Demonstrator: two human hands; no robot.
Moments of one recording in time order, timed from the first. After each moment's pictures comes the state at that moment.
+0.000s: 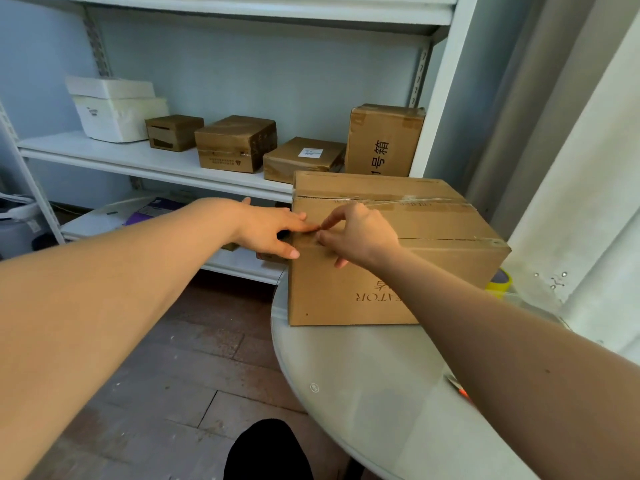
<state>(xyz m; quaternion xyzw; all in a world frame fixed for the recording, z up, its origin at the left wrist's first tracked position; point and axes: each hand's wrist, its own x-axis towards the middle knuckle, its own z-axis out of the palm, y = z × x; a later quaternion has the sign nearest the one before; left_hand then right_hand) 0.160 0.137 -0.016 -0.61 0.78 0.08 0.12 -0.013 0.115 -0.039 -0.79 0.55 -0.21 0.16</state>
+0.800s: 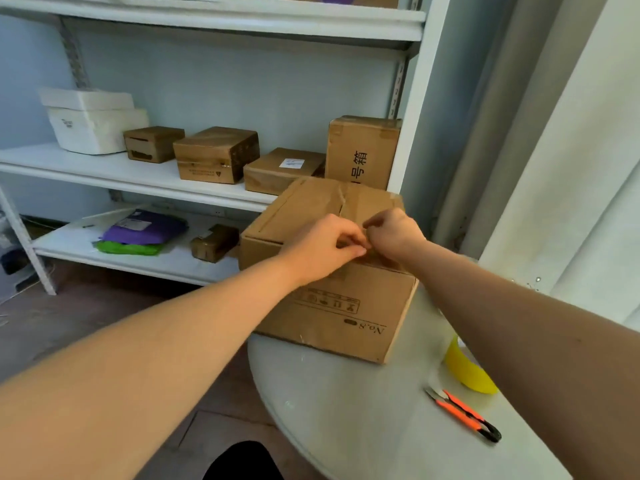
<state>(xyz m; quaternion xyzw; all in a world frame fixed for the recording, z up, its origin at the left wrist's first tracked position) 0.060 0.132 -0.044 -0.51 0.78 0.14 -0.34 -0.080 0.073 -0.031 -0.71 0.64 -0.22 0.19</state>
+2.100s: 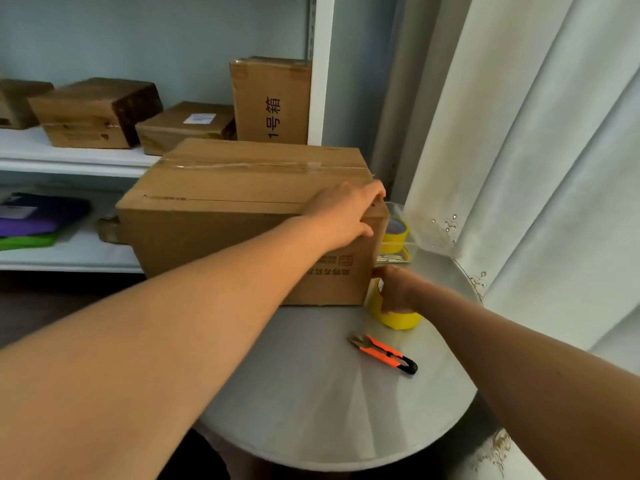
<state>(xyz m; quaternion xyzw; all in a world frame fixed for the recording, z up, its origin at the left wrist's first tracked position) -0.089 0.085 -0.058 -0.46 0.87 0.03 -0.17 -0.238 0.099 -0.149 -0.70 0.70 0.07 0.16</state>
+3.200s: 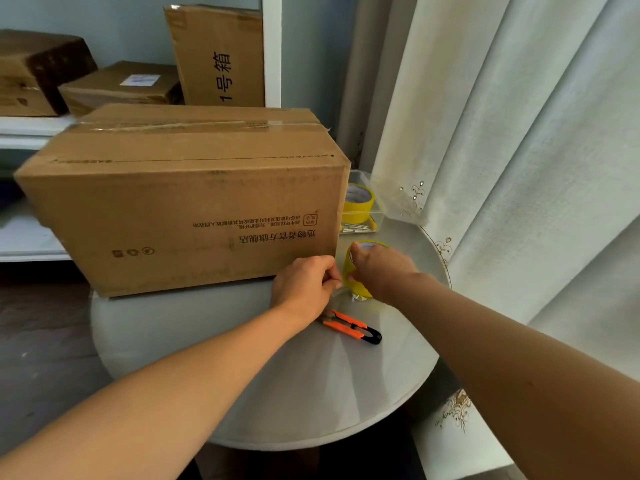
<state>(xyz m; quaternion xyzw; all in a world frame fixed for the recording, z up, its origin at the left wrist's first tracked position) -0.120 0.128 -0.196 -0.57 0.76 0.20 -0.25 -0.254 0.122 -0.153 -0.72 0.68 0.14 0.02</state>
